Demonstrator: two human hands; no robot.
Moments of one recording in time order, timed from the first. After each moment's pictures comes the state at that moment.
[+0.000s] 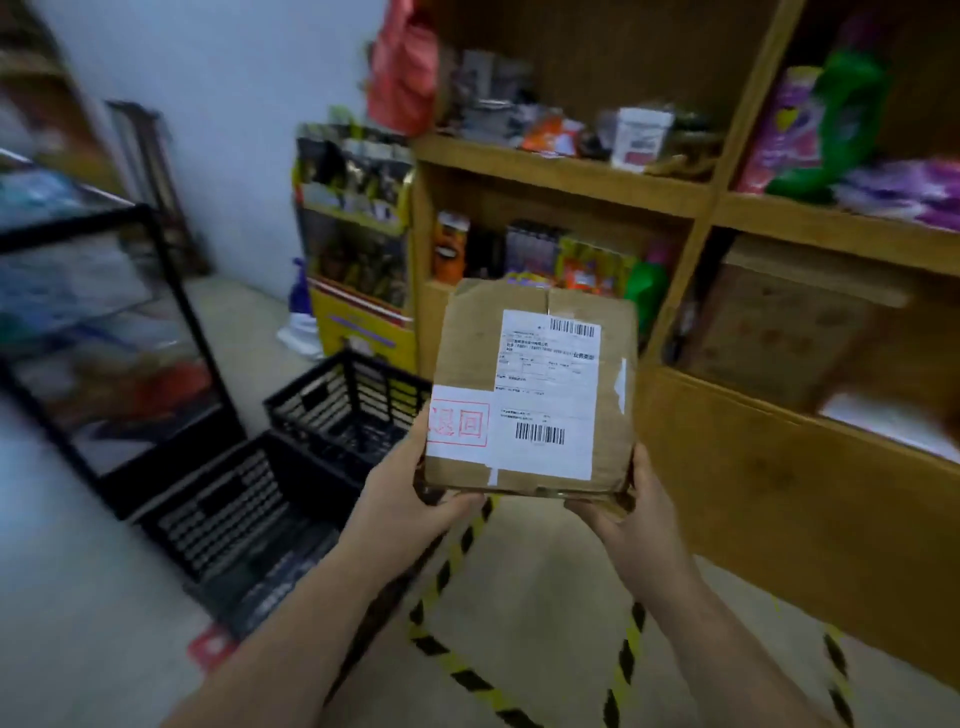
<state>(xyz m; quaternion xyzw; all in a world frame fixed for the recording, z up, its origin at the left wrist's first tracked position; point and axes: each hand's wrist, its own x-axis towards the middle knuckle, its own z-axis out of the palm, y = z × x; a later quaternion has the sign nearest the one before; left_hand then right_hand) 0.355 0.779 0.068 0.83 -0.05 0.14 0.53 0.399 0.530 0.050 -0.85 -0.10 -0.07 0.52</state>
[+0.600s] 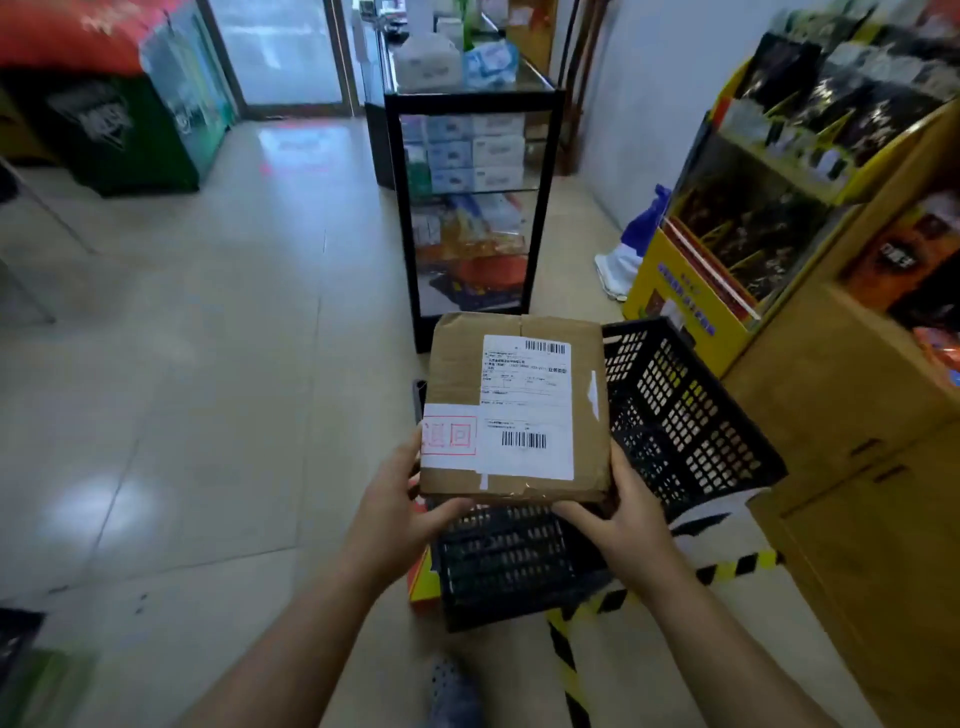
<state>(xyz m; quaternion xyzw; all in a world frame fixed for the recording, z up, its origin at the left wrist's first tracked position) 0.315 0.985 -0.042 0.72 0.39 0.25 0.52 0.534 0.852 -0.054 -0.76 -0.40 0.30 0.43</state>
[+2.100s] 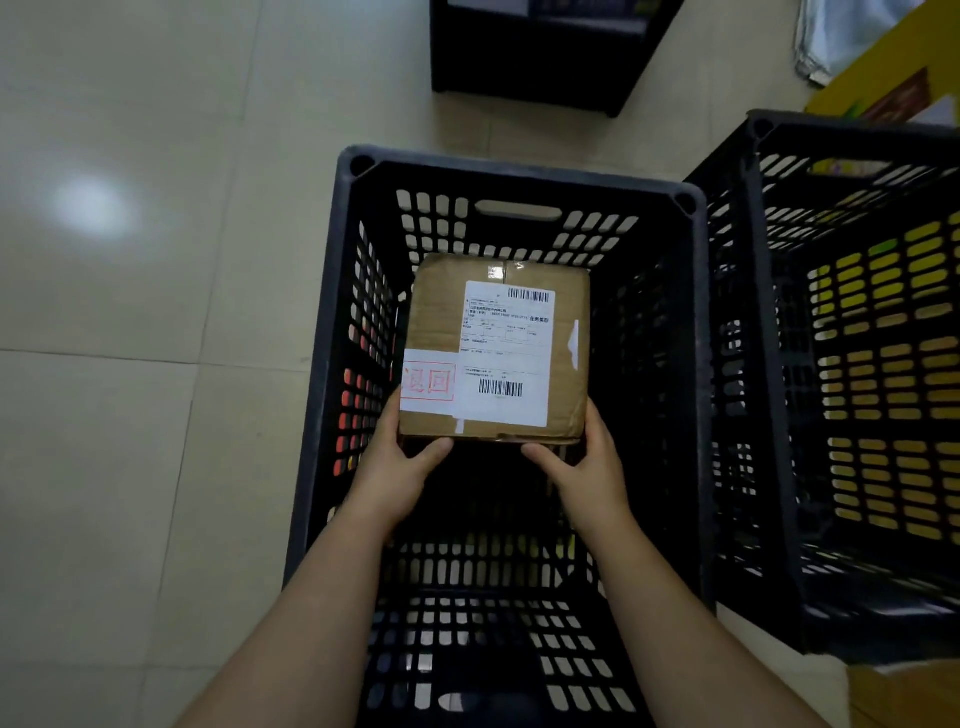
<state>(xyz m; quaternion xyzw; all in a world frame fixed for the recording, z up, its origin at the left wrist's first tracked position) 0.476 1.126 -0.463 0.45 0.64 0.12 0.62 0.680 1.051 -0.476 -0.79 -0.28 0.45 0.32</state>
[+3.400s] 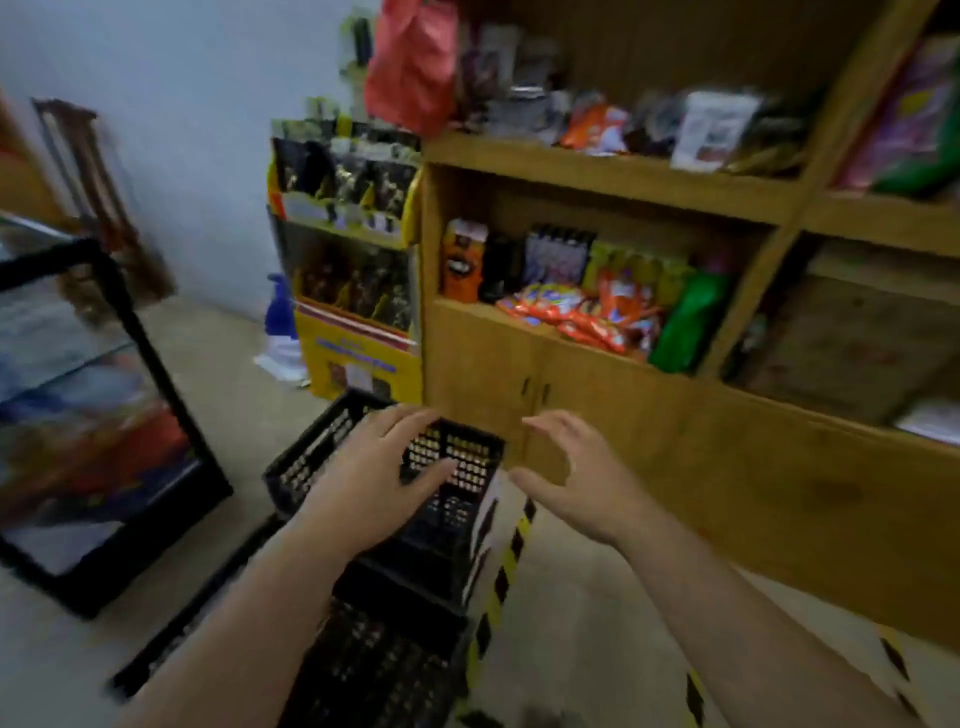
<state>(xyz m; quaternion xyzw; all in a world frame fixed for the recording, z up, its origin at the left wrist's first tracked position) 0.558 1.009 0.080 0.96 -0.07 0.10 0.25 0.607 0.766 0.074 -0.93 -0.19 0.05 0.29</state>
